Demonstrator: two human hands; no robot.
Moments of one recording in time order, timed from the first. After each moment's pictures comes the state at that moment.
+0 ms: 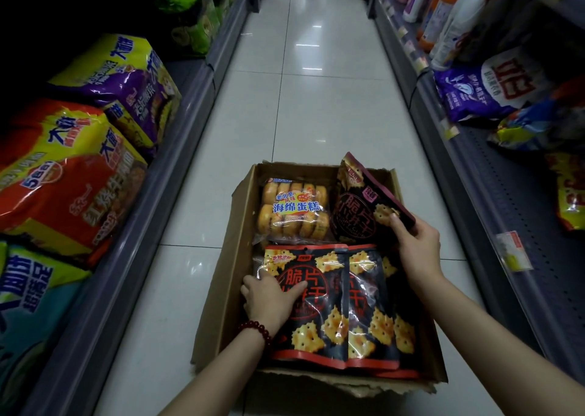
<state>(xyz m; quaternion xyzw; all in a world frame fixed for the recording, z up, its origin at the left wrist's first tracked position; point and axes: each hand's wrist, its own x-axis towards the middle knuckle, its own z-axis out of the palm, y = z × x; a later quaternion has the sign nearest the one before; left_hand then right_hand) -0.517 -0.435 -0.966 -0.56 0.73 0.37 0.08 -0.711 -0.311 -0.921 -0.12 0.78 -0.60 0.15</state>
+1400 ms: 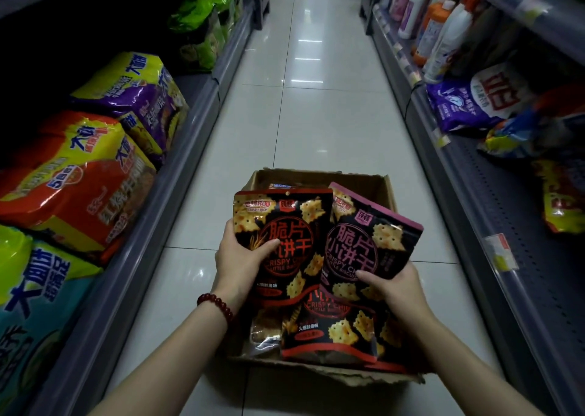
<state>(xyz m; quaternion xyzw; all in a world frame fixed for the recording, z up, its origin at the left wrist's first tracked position) -0.501 -0.477 -0.905 -0.47 0.63 0.56 -0.25 -0.661 -0.275 -0.923 -0.15 0.77 -0.56 0.26</state>
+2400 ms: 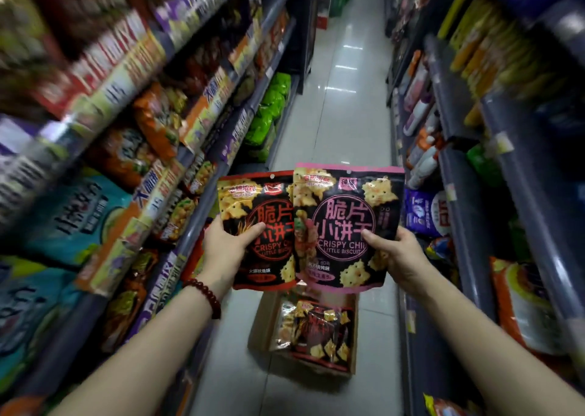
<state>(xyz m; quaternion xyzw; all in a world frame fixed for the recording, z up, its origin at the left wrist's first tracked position) -0.459 -0.518 -0.356 -0.54 0.56 0.56 -0.29 -0.682 -0.349 -0.349 -0.17 0.63 -0.61 0.46</state>
